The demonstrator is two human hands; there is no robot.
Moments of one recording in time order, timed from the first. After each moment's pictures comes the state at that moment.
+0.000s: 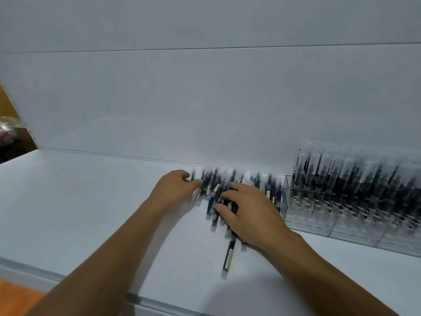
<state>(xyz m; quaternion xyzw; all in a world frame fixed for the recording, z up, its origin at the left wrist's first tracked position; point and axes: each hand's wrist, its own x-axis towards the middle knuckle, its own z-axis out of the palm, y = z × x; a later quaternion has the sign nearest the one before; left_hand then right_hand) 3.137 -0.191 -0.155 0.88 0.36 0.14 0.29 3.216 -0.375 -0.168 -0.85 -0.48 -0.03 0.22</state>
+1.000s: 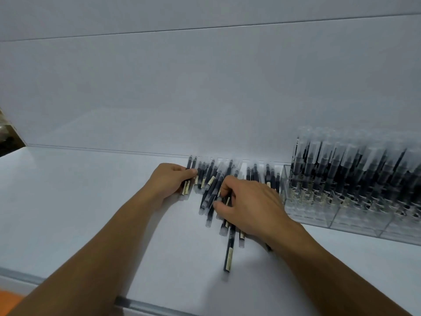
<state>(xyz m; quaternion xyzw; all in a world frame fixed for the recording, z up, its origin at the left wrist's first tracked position) 3.147 -0.182 -0.161 0.72 0.36 0.17 0.56 3.222 -0.375 -0.163 -0.85 -0.47 -0.04 0.23</state>
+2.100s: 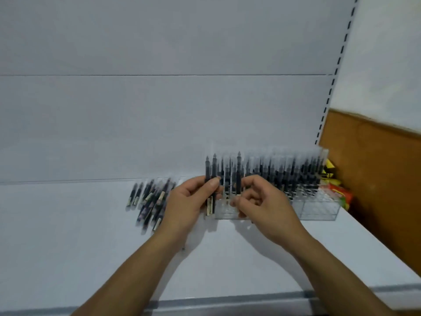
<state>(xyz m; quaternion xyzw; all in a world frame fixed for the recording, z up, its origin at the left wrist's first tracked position) 3.160 -0.381 -0.133 0.63 0.04 0.25 0.73 3.229 -0.544 -0.129 -0.77 -0.33 0.01 0.54</state>
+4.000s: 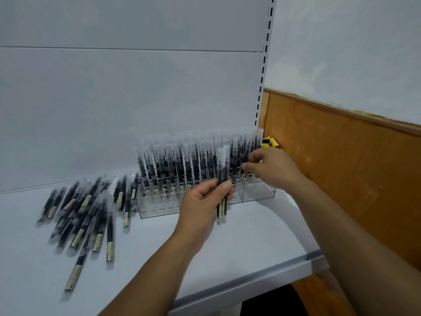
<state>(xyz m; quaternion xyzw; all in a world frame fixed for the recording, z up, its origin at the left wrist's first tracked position) 3.236 -0.490 -0.177 0.56 -0.02 0.10 0.83 3.344 -0.648 -0.120 -0.93 -0.20 -0.10 0.29</state>
